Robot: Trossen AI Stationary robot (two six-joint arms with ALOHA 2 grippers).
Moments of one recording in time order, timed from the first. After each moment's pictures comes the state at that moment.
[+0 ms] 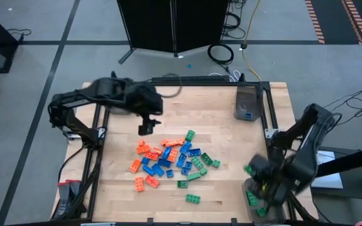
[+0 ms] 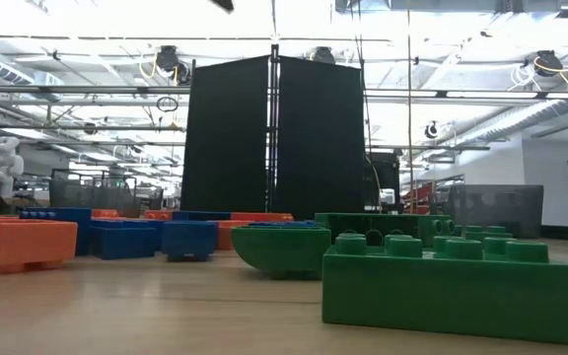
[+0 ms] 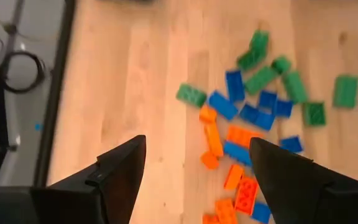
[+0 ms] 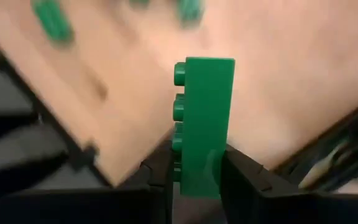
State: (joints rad) left arm 0.04 1.56 1.89 -1.32 -0.06 0.07; right arm 0.94 1.50 1.52 -1.51 0.17 1.66
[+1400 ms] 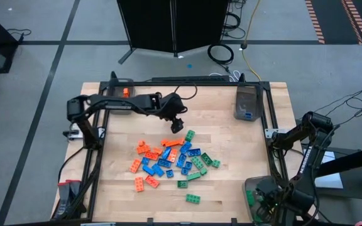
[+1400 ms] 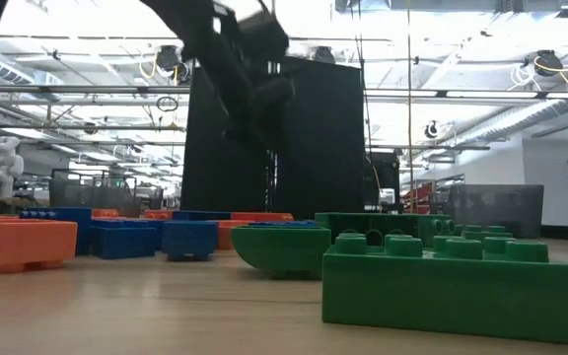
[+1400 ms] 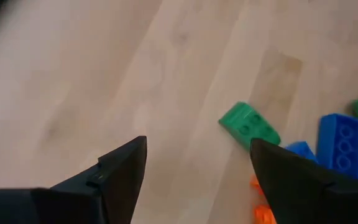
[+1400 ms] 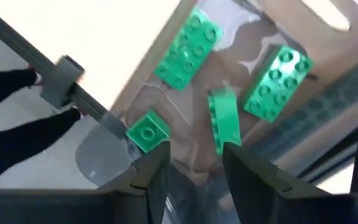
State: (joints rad) left arm 0.26 1.77 1.27 -0.48 0.03 -0.20; right arm 1.16 1.59 1.28 -1.14 -0.01 2.00
